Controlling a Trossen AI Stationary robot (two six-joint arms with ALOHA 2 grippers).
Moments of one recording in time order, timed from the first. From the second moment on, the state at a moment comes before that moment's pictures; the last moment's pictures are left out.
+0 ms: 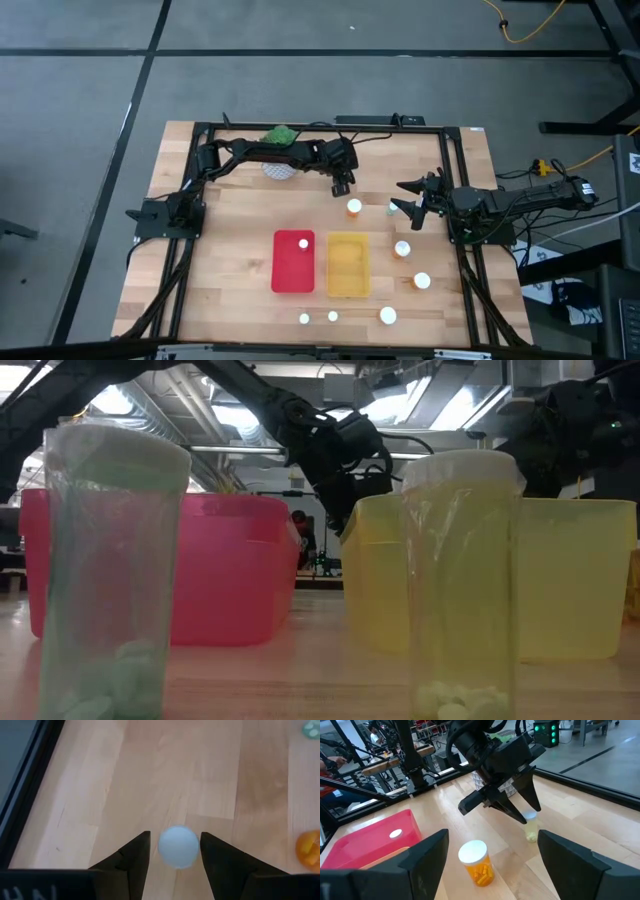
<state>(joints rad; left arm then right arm) 0.30 2.16 1.63 -0.36 -0.08 0.16 0.13 0.41 0.14 0.07 0.48 0.39</state>
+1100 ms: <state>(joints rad) 0.30 2.18 1.63 -0.35 -0.07 0.17 0.13 0.41 0.14 0.07 0.48 0.39</state>
